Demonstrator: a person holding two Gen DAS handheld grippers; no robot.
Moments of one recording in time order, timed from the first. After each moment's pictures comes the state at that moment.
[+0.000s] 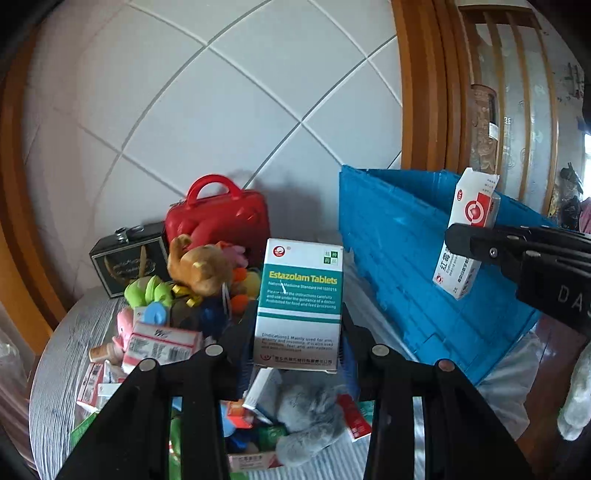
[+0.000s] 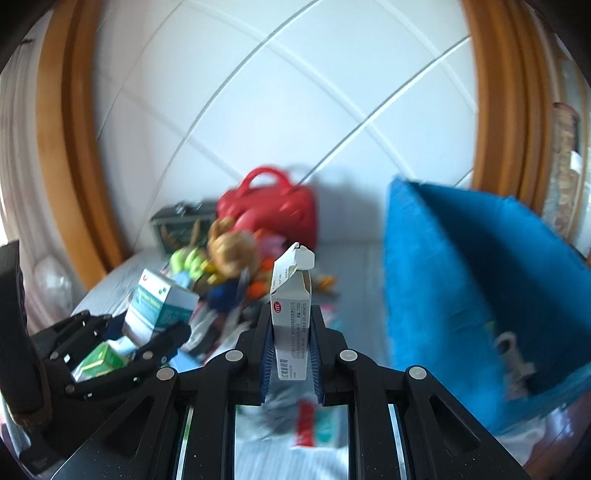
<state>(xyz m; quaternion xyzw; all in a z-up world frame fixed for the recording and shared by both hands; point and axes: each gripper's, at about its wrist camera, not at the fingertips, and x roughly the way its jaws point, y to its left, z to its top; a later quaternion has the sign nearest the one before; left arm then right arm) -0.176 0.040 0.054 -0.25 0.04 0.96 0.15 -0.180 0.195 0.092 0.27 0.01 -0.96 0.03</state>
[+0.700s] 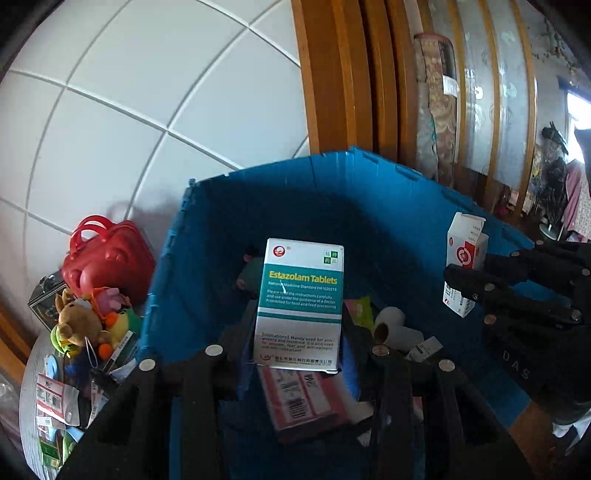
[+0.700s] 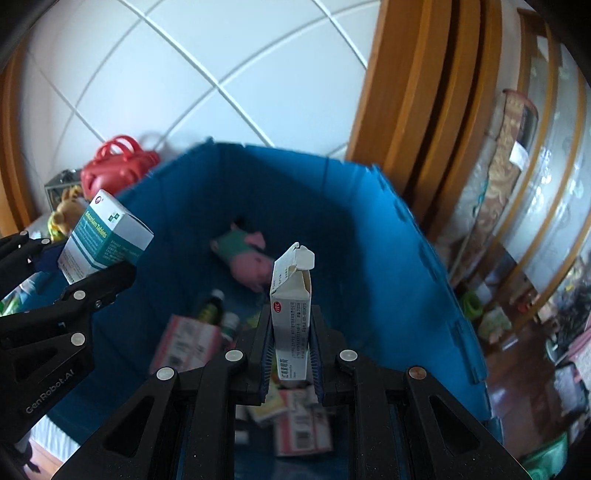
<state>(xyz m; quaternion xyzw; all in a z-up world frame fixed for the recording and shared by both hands) -0.226 0.403 0.081 -0.30 0.10 0.93 0.18 -0.218 0.518 0.078 0.35 0.09 -0.93 -0.07</state>
